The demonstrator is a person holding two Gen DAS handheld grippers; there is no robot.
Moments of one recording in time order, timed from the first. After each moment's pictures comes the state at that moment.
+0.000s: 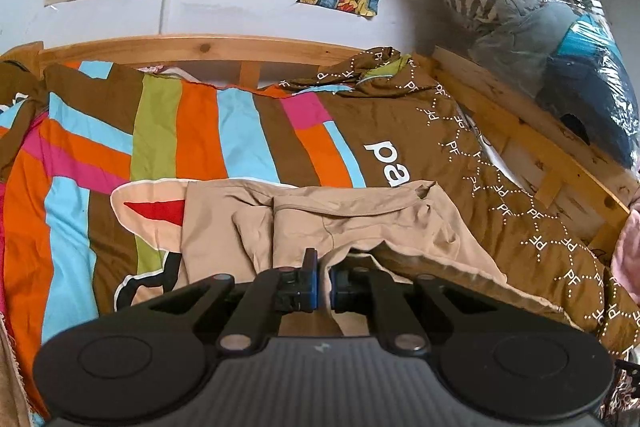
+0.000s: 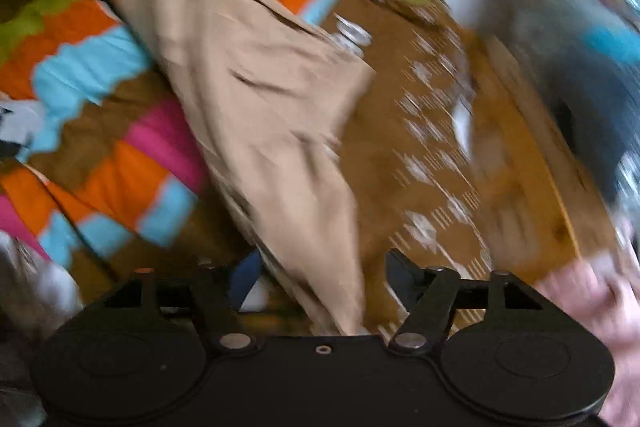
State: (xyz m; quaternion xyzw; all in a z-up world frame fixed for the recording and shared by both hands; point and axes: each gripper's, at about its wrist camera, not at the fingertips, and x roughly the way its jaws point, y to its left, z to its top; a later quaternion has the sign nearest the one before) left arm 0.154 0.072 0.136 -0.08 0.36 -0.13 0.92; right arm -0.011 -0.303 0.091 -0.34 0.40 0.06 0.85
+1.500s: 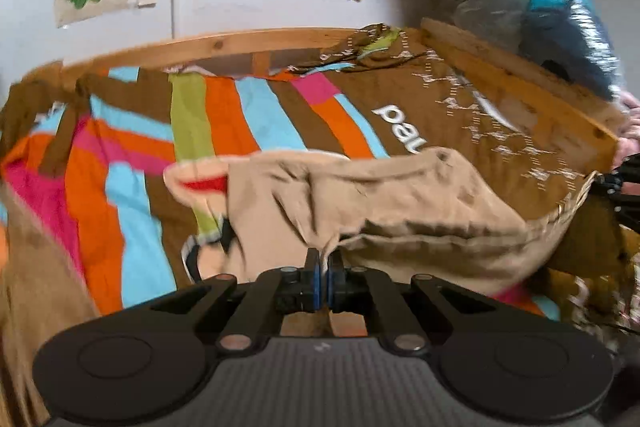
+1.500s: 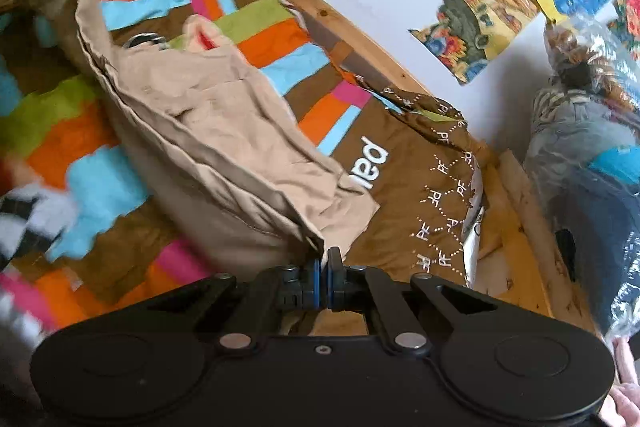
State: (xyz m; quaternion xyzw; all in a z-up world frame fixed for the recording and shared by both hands) left arm 0.095 0.124 0.142 0.00 0.38 -0.14 0.91; right arm 0.012 -0.245 0.142 -0.36 0.27 0.16 0.88
